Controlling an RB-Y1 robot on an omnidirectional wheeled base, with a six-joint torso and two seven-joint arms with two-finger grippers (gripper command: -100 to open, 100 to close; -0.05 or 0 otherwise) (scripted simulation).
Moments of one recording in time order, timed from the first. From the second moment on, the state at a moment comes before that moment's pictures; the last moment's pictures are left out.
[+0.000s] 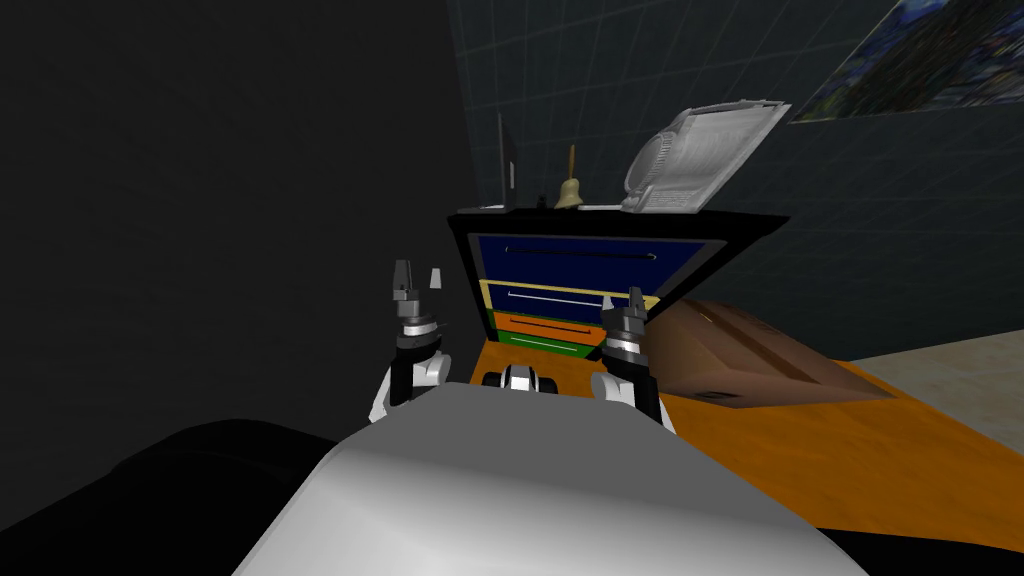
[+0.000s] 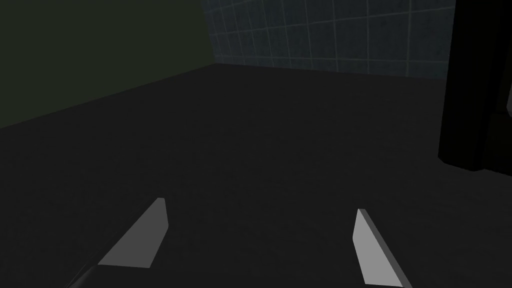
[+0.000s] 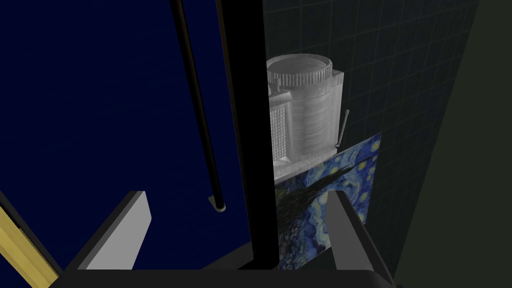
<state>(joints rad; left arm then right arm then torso) 0.48 0.08 0.02 -2.37 0.01 -0.54 0.05 0.50 0.01 0.00 -2.22 -0.10 -0.38 -0.04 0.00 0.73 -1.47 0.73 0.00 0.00</state>
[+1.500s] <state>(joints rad) 0.09 0.16 0.01 -2.39 -0.04 -0.18 0.05 0.50 0.01 0.00 -2.22 -0.10 -0.38 -0.04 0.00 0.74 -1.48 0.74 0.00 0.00</state>
